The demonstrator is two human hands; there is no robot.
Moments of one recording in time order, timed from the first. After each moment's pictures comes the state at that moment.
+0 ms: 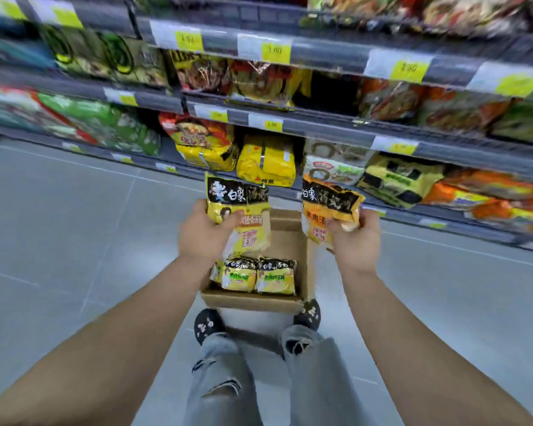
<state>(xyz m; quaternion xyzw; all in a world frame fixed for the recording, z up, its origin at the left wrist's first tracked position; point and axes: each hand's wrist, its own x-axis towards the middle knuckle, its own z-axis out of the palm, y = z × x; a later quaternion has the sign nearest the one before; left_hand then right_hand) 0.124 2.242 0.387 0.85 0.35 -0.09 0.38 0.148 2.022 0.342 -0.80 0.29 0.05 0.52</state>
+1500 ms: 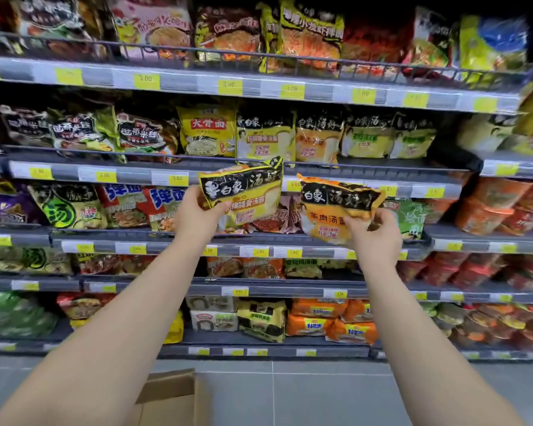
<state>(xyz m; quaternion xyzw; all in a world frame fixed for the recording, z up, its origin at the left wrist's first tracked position) 0.190 1.938 0.708 0.80 0.10 0.17 0.56 0.154 1.675 0.693 -0.80 0.21 -0.28 0.49</state>
